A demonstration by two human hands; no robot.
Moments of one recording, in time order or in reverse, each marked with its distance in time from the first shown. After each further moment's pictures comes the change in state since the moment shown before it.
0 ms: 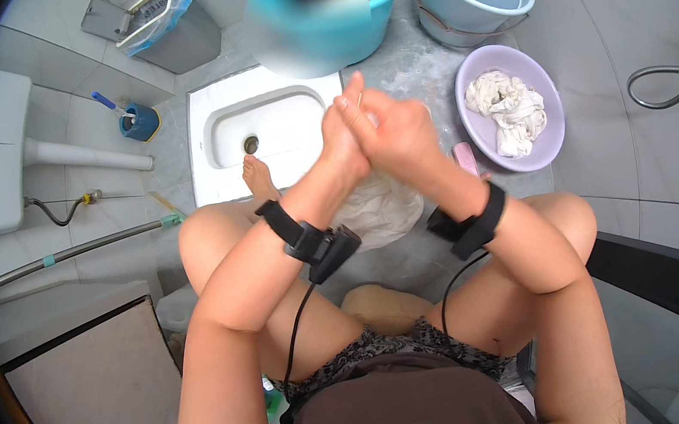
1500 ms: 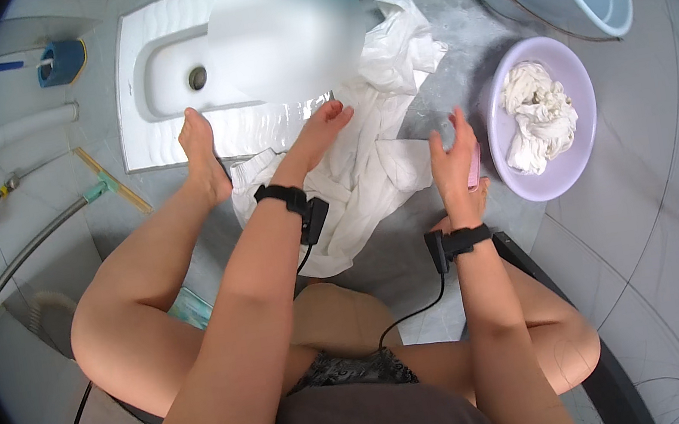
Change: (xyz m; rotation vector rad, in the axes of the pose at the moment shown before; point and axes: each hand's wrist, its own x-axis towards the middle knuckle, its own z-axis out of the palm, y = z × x) left_hand 0.212 -0.152 -0.178 0.564 -0.002 -0.138; right_hand -0.083 0.264 0.052 -0.465 -0.050 0.483
